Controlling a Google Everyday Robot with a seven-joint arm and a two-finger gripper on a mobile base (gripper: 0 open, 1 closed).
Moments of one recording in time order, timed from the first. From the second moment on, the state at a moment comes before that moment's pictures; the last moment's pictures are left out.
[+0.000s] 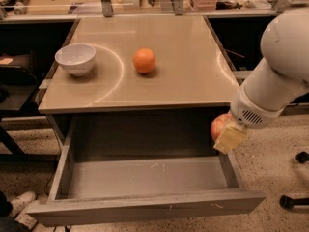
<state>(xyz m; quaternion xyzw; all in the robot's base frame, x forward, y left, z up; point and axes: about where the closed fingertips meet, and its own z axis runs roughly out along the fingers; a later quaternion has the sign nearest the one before) 0.448 -0.182 0.824 -0.50 0.86 0.02 0.12</state>
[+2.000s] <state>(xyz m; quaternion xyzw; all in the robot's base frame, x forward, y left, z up) 0.467 -0.067 0.684 -0.47 0.87 0.09 0.15</state>
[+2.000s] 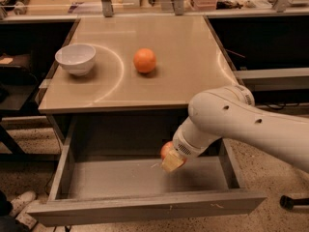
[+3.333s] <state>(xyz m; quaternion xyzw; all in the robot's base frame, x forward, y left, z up) 0.495 -0.048 0.617 -0.39 0.89 0.12 0.19</state>
